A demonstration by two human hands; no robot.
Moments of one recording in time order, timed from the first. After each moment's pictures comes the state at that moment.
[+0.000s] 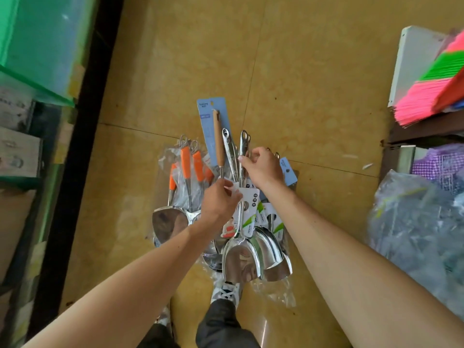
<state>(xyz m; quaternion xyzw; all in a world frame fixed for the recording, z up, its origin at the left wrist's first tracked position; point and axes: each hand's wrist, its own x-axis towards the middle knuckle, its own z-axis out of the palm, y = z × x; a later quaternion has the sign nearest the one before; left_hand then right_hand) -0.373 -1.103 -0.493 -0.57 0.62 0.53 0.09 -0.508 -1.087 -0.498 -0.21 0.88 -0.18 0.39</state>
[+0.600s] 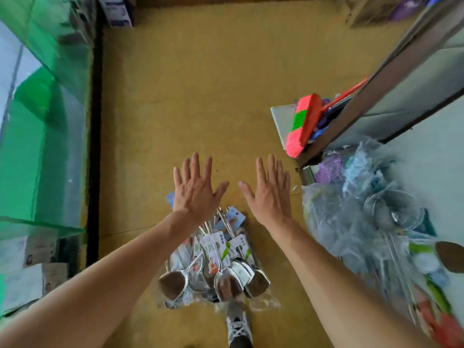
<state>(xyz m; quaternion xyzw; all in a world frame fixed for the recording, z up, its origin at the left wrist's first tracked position) -0.456 -1.139 -0.196 -0.26 0.96 0.13 0.06 -0.545 -0.984 -0.208 -0.27 0.96 -0.10 0.07</state>
